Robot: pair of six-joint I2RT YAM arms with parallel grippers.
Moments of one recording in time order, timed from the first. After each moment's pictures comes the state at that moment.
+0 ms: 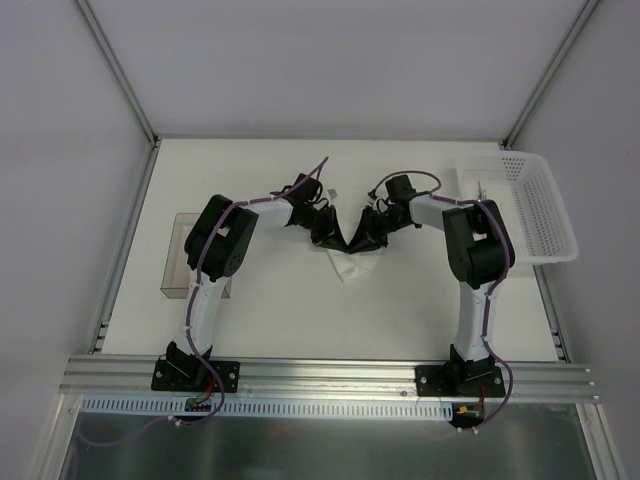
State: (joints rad) left arm -0.53 2.25 1.48 -0.24 0.76 -0.74; right arm 0.33 2.08 1.30 -0.44 -0.78 0.52
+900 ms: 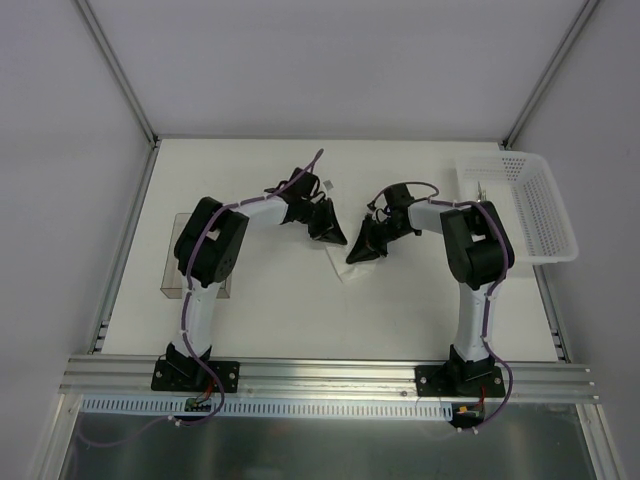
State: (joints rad) left arm -0.52 2.17 1.46 -0.24 0.69 -0.76; right arm 0.34 2.07 1.23 -0.45 -0.80 0.55
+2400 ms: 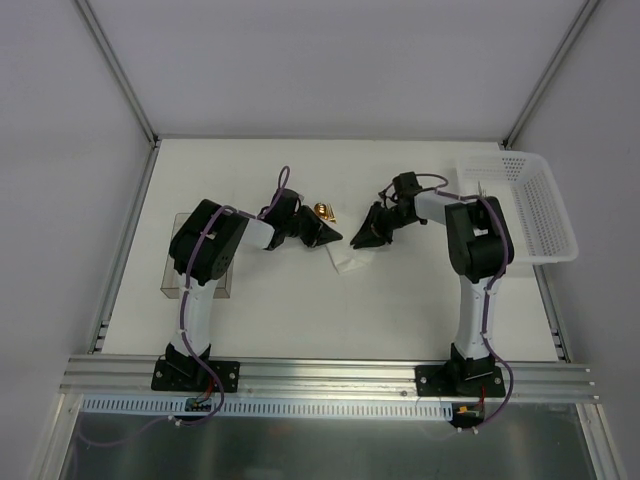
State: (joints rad) left arm -0.47 2.14 1.09 0.41 0.57 -1.36; right arm 0.28 2.13 1.35 -0.47 -0.78 0.66
